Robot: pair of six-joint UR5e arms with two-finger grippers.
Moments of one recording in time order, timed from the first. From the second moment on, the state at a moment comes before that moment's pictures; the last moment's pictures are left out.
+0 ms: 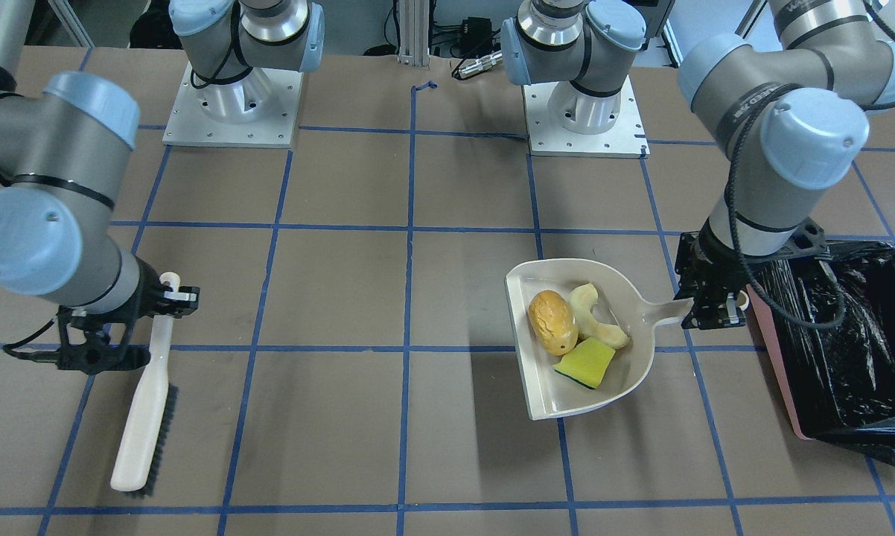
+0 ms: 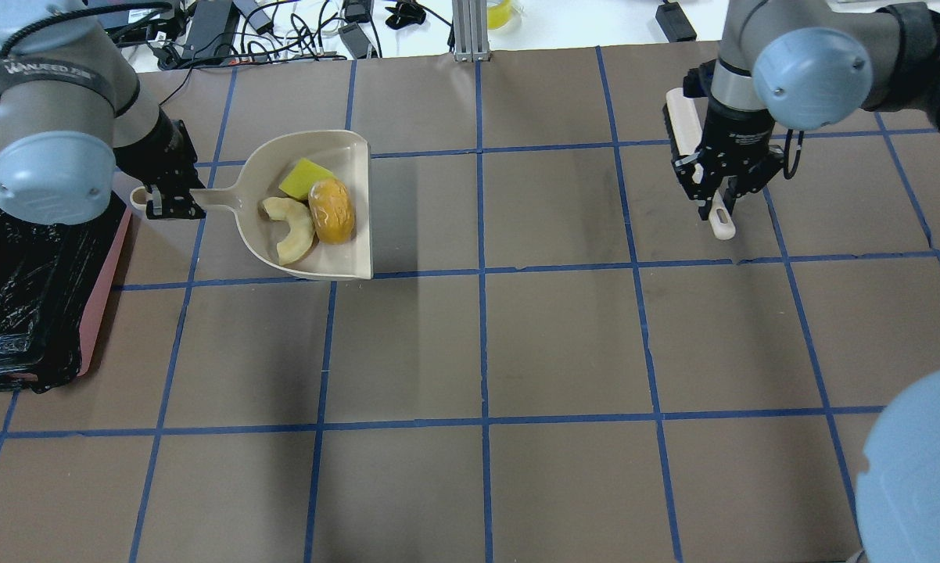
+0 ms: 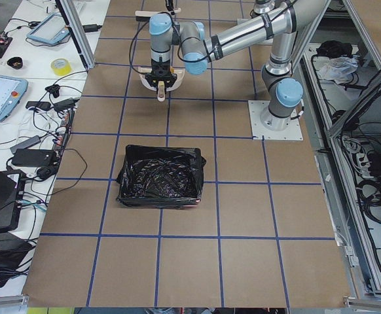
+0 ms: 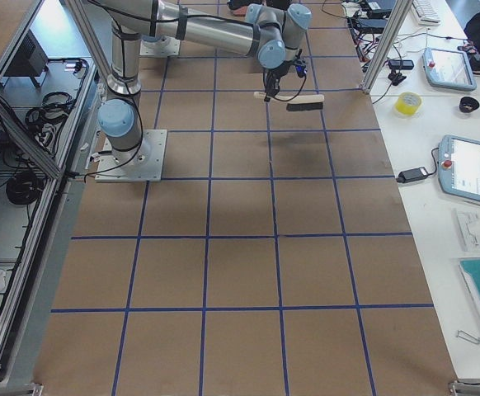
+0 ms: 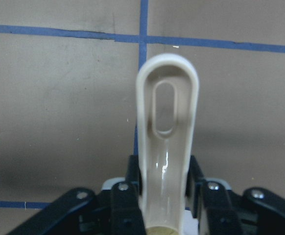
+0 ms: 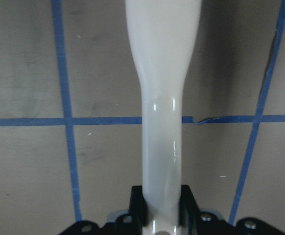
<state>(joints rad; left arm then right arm) -1.35 -1.74 -1.72 -1.15 1.60 -1.45 1.42 -1.21 1.56 -1.68 -1.68 -0.15</state>
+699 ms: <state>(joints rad) -1.12 -1.73 -1.63 -1.19 1.39 -1.38 1.22 -1.10 1.58 -1.83 -1.68 -0.41</state>
